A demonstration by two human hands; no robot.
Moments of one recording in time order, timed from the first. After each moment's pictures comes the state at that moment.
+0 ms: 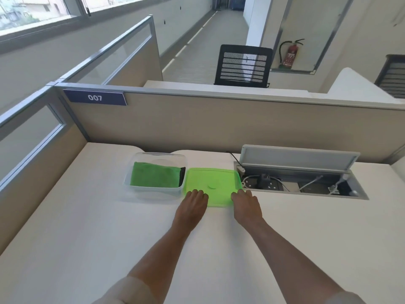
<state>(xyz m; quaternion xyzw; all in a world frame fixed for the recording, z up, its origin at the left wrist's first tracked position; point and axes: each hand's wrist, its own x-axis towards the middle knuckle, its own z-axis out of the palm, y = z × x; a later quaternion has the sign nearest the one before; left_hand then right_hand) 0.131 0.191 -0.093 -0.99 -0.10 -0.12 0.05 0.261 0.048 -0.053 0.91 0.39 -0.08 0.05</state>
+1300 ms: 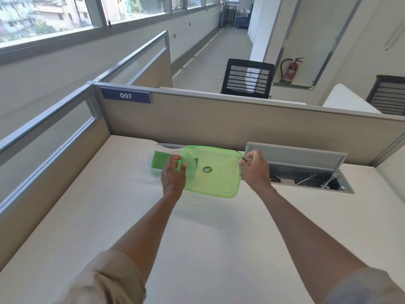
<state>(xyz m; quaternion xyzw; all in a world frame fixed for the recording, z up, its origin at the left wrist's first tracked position) 0.057 0.213 0.004 -0.71 -0.45 -0.35 -0.41 0.221 0.044 0.059 0.87 0.23 -0.05 -0.44</state>
